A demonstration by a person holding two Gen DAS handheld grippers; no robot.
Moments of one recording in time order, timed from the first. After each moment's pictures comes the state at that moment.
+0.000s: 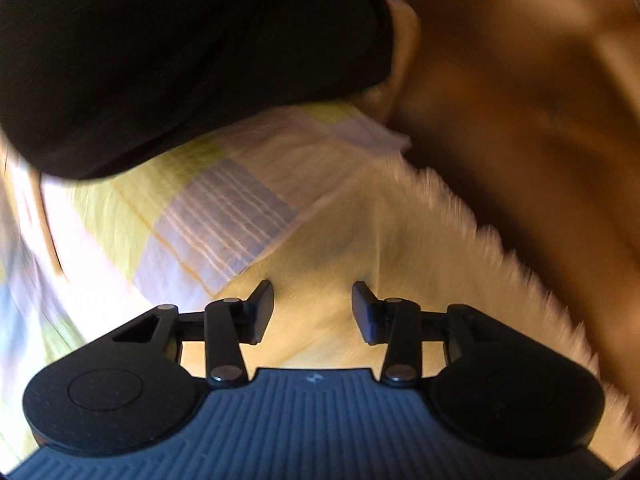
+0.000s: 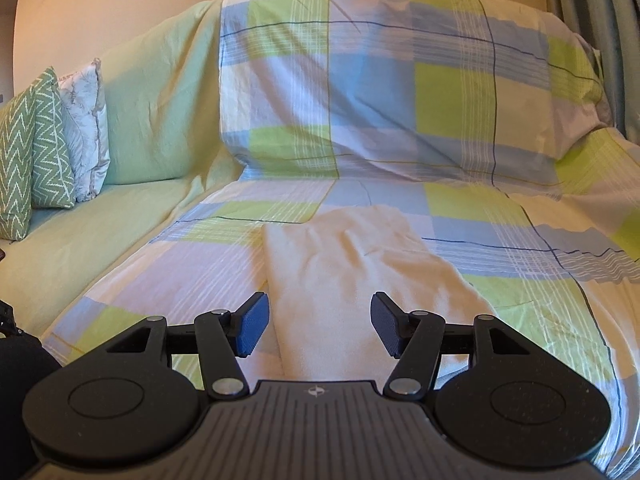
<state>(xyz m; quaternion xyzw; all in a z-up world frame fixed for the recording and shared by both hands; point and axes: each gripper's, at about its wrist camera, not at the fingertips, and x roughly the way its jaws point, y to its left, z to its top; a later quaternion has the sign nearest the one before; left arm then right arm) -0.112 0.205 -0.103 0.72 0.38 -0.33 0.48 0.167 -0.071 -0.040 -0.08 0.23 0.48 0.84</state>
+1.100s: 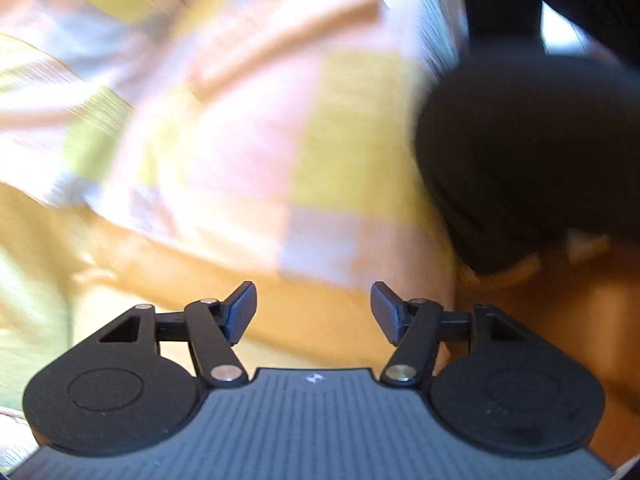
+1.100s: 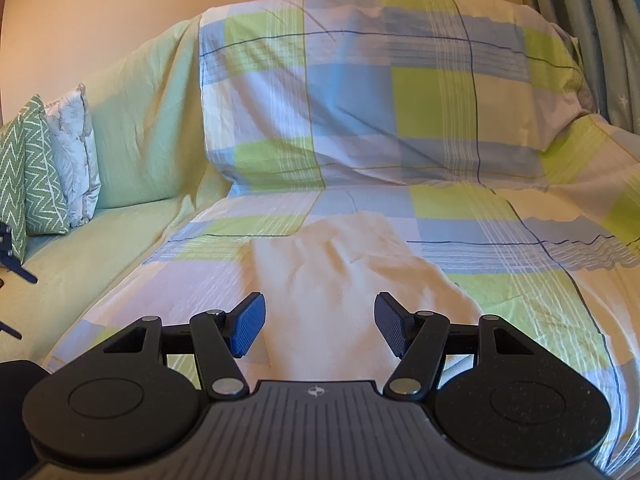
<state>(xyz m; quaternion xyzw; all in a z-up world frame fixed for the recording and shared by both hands) -0.043 0.213 0.064 0.39 0.43 -0.17 0.79 0.172 -0.082 -0.035 -0.05 0.23 0.46 0.85</state>
